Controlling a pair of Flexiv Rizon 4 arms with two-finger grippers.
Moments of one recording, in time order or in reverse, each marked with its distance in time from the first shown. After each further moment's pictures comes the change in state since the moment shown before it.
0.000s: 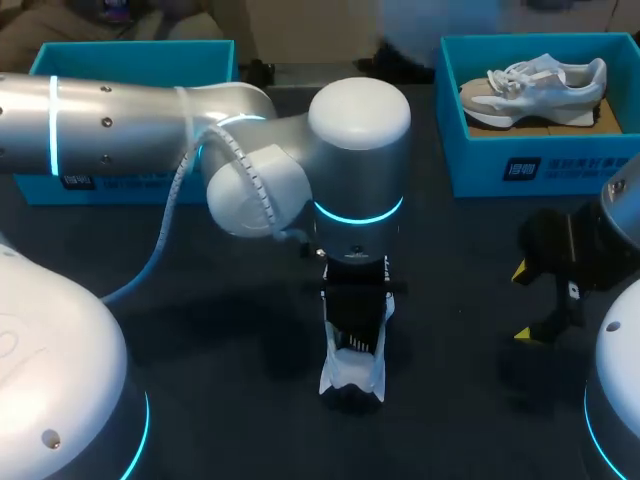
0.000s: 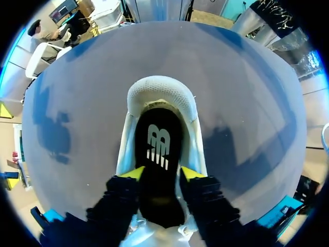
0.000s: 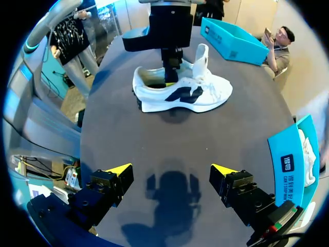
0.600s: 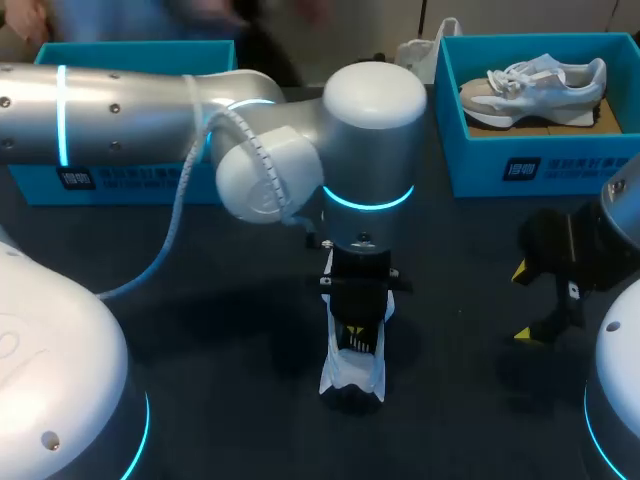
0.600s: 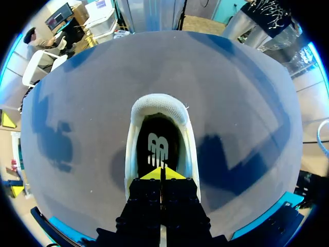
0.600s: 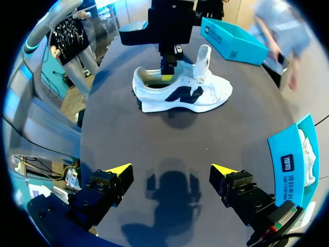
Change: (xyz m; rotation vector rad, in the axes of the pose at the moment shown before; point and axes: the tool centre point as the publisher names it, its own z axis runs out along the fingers) left arm -0.001 -0.007 -0.011 0.047 0.025 0.030; right arm 0.000 0.000 0.000 0.000 0.000 0.000
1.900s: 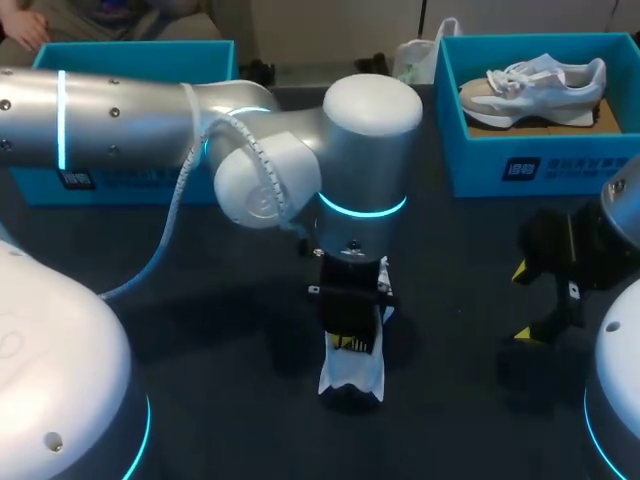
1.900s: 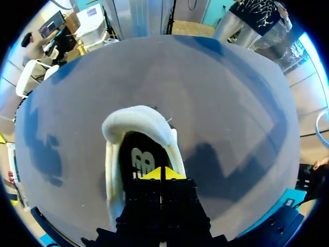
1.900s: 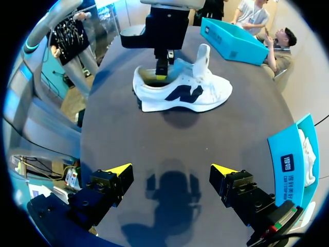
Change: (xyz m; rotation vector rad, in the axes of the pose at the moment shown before) left arm 0.021 -0.013 0.016 0.061 0.073 0.070; right arm 0.000 0.000 0.000 0.000 0.000 0.000
